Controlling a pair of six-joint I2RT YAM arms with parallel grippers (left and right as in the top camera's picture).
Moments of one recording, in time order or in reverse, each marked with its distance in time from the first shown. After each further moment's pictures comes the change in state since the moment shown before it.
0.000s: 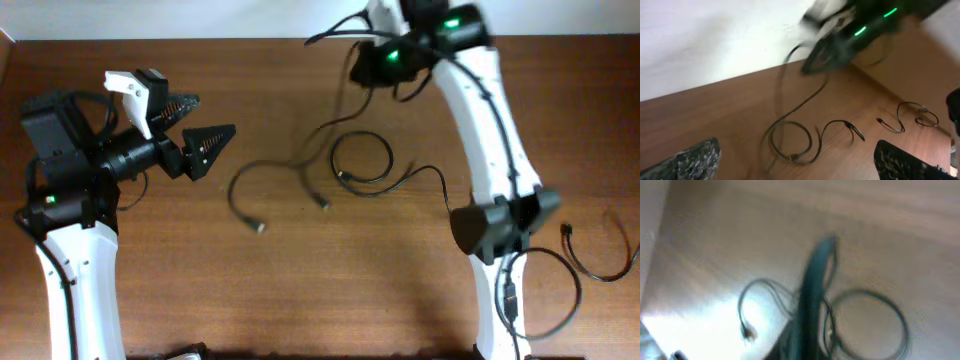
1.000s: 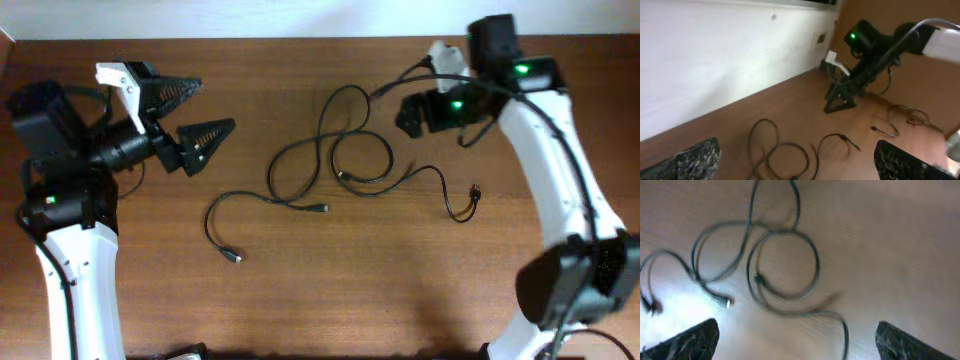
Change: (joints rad) left arm 0.000 -0.001 0.000 0.190 0.121 -0.057; right arm -0.157 -0.474 -0.909 0.340 0.119 -0.259
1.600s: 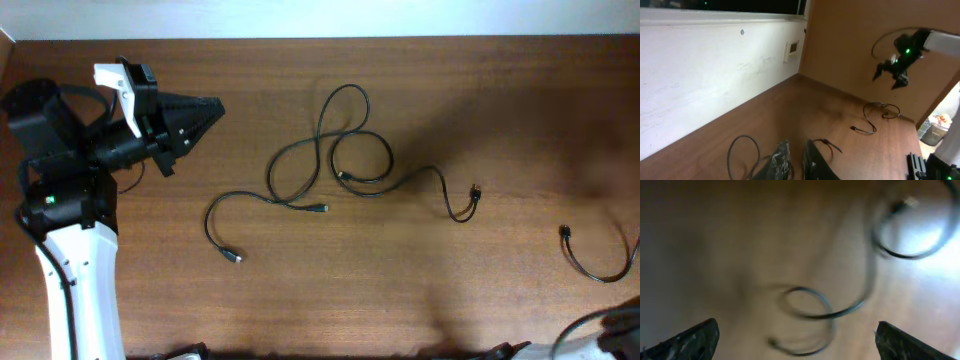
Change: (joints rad) left arm 0.000 0.000 0.002 0.069 0.147 -0.018; right arm -1.117 -0.093 -0.011 -0.119 0.280 0.517
